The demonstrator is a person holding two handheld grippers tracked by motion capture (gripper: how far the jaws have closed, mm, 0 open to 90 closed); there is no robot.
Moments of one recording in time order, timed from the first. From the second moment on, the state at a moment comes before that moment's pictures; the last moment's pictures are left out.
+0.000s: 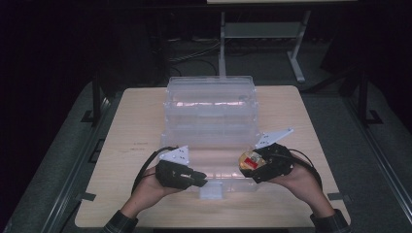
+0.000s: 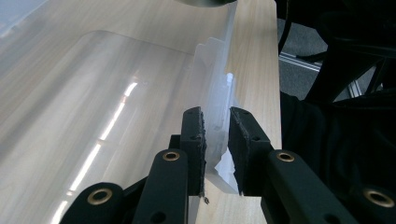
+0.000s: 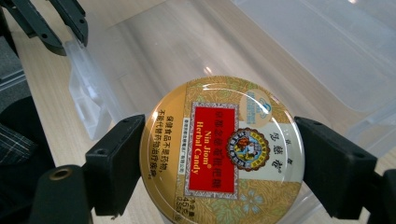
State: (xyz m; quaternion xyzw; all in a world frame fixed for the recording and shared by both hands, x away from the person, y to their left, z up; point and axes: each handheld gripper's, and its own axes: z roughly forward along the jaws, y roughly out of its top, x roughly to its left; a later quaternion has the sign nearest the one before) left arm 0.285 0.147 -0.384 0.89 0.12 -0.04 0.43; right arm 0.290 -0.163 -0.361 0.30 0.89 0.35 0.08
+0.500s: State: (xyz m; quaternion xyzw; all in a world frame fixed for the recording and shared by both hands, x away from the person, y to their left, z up) left arm 0.285 0.147 -0.384 0.89 0.12 -0.04 0.43; right arm 0.288 -0.174 -0.352 0.30 0.87 0.37 0.09
